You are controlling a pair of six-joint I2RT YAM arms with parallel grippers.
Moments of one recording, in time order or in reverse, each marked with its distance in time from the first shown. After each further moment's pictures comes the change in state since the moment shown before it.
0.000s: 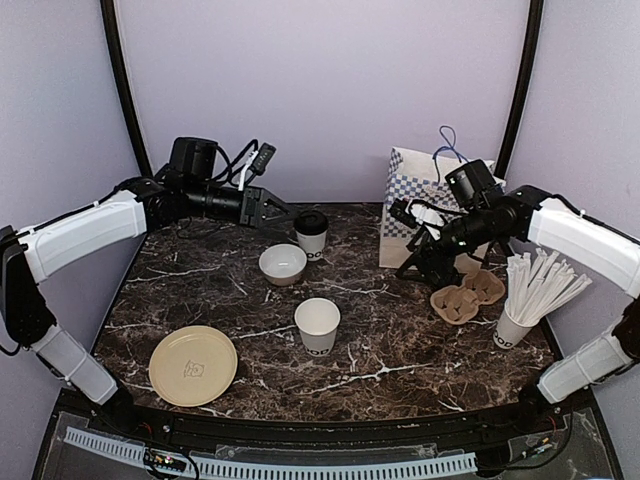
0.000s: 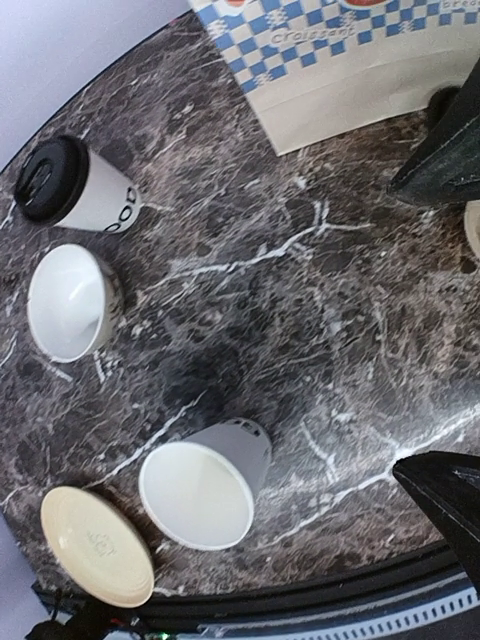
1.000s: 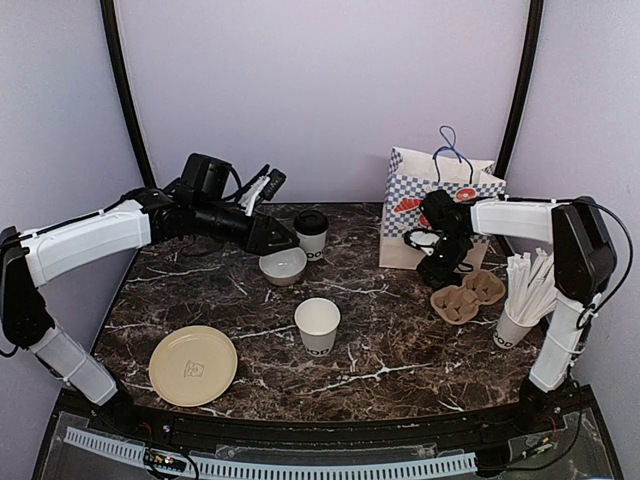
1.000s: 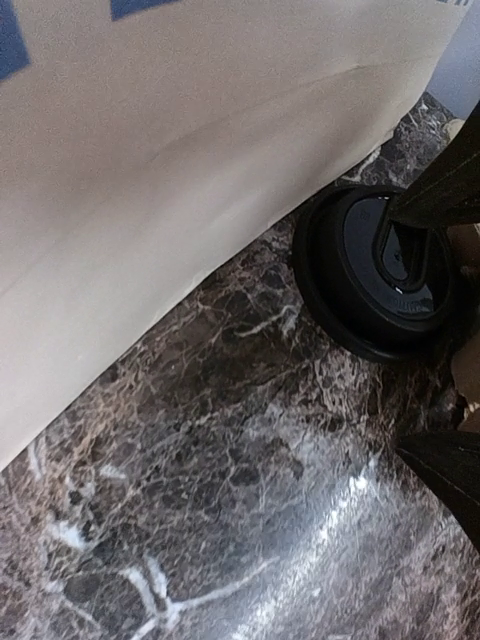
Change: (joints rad) left arm -0.071 -0.007 -0.052 -0.121 -0.216 0.173; right arm -0.143 0.445 0.076 -0.013 0.597 0.080
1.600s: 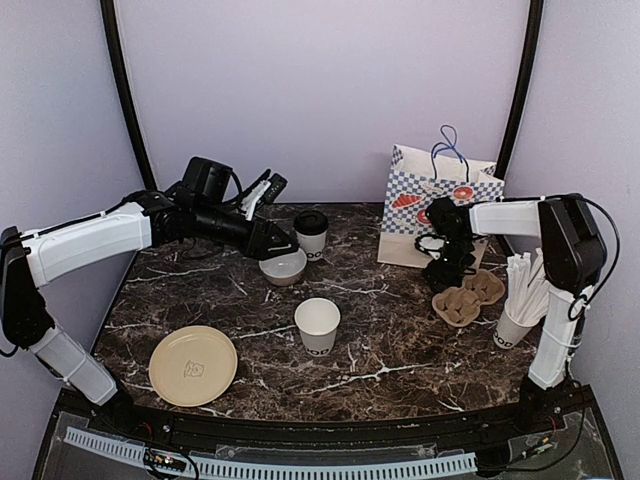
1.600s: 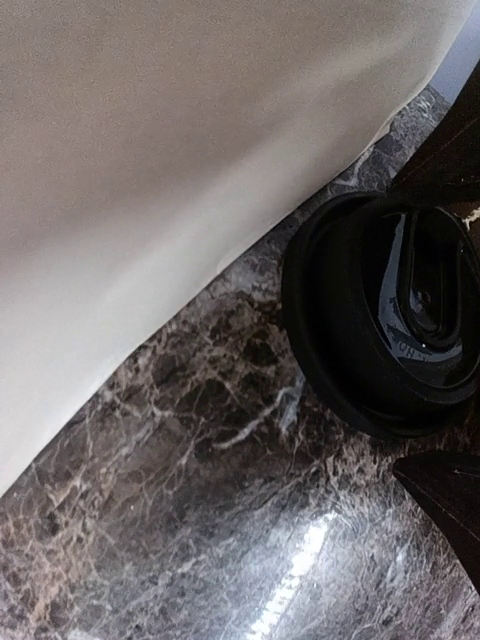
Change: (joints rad) left arm 0.000 -0.001 -0.024 0.003 0.008 0.035; right arm -0.076 0.094 0.012 0.001 0.037 0.045
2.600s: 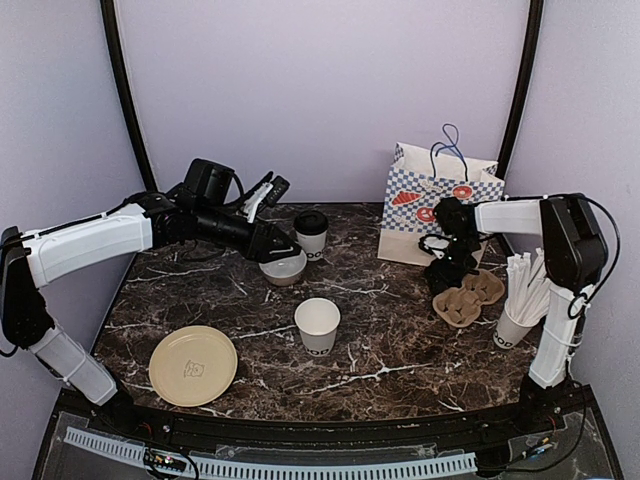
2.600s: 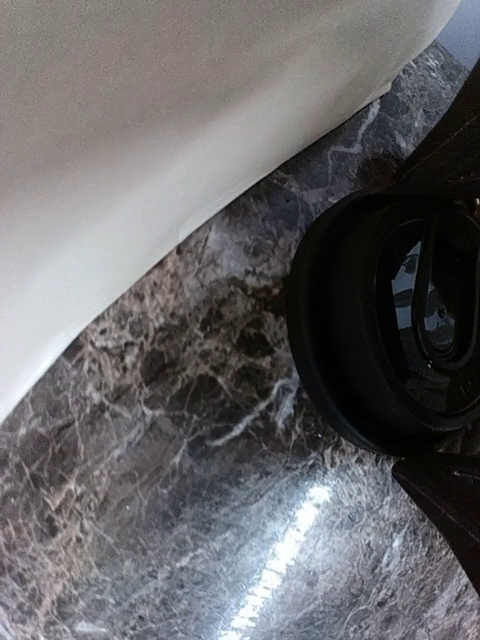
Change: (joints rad) left arm -0.011 0.000 -0.007 0.005 0.015 0.001; right arm -0.052 0.011 0.002 -0.014 -0.131 0.026
